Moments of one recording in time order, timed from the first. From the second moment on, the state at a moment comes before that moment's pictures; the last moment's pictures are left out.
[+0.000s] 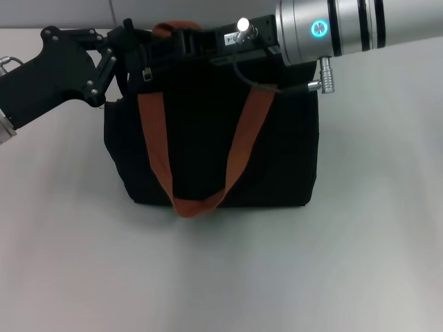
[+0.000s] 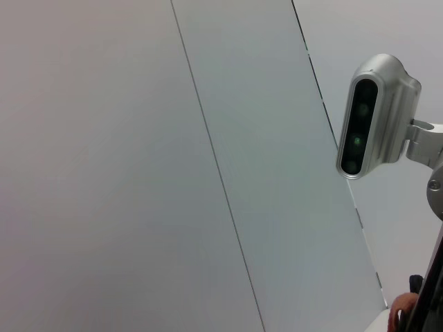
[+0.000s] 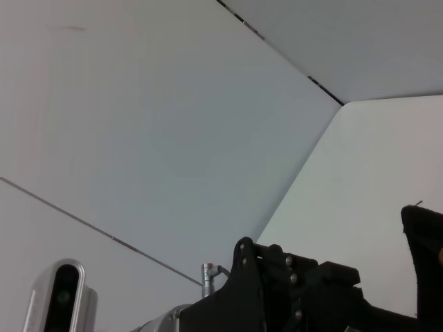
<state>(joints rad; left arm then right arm) -0.49 -2.06 0.55 0.52 1.62 1.56 -0.71 1.03 2.08 -1.16 -0.52 -1.70 -1.29 2.38</state>
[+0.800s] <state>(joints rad) -0.49 -2.07 0.56 0.52 1.62 1.58 -0.71 1.03 2.09 -1.17 -0.52 -1.70 -1.26 2.39</state>
